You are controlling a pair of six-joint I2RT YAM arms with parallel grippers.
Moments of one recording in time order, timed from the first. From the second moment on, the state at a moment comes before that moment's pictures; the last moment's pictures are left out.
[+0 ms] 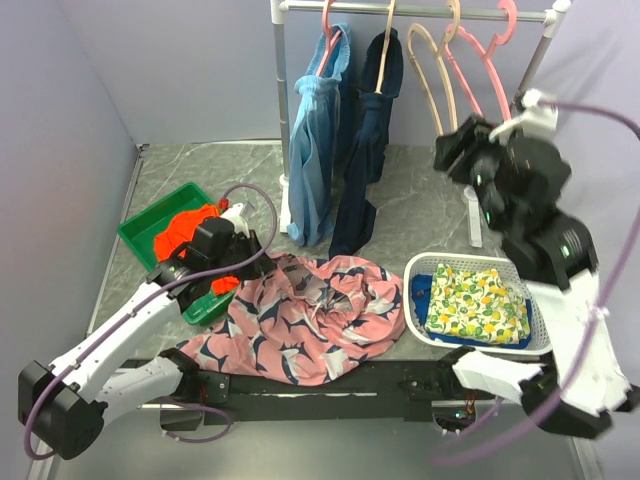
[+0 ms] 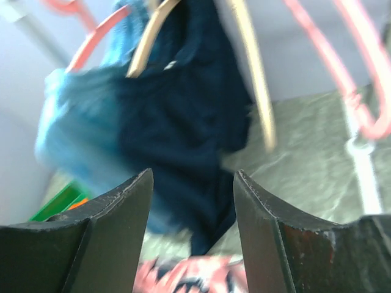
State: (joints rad) left arm -0.55 0.97 0.80 -0.43 0.16 -0.62; right arm 0.53 1.10 1.76 -0.77 0.48 0.38
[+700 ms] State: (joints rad) left arm -0.54 1.01 0.85 -0.44 0.20 -0.56; right arm 0.14 1.58 2.18 -0.87 0.13 0.17
